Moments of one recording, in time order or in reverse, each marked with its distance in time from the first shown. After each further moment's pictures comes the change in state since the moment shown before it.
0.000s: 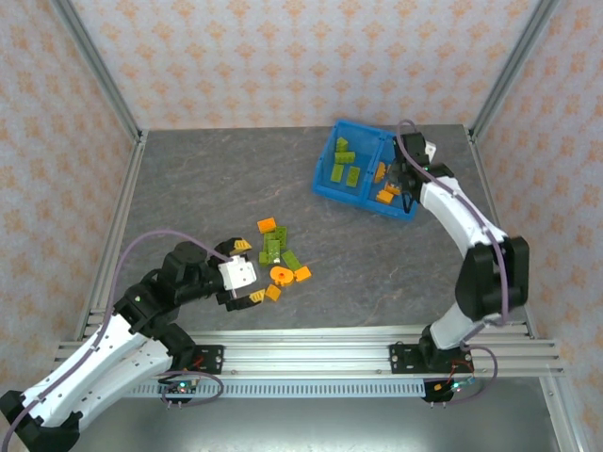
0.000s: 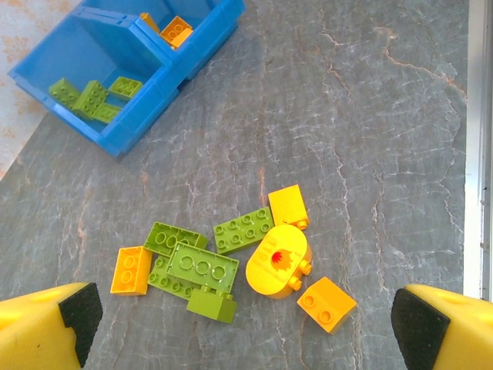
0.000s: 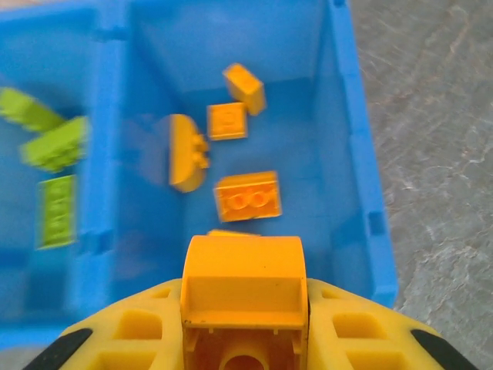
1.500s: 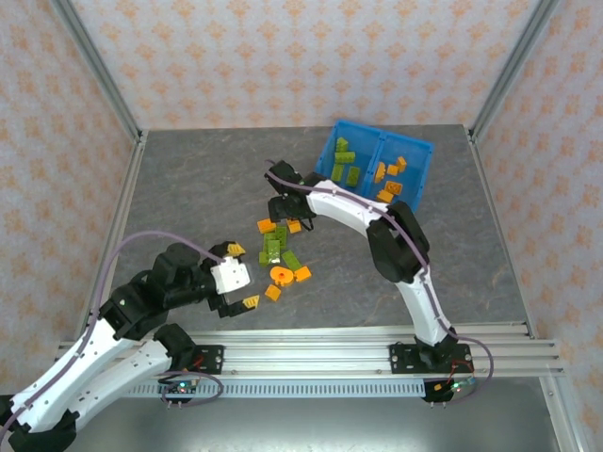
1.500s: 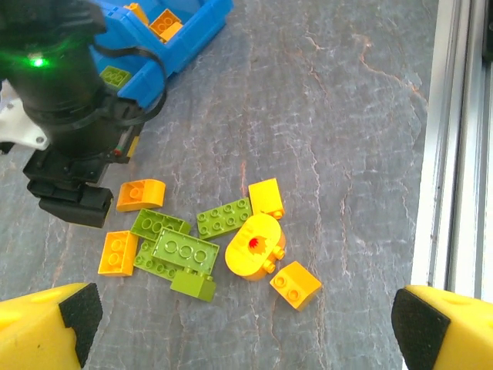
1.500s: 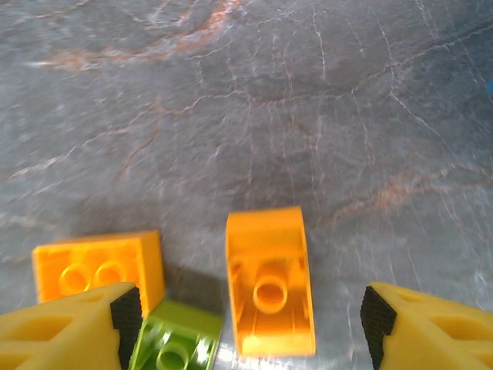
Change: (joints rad) left arm -0.042 -0.037 0.098 -0.180 -0.021 -0.057; right arm 0.558 0.593 0.528 -0.171 -0.174 -0.046
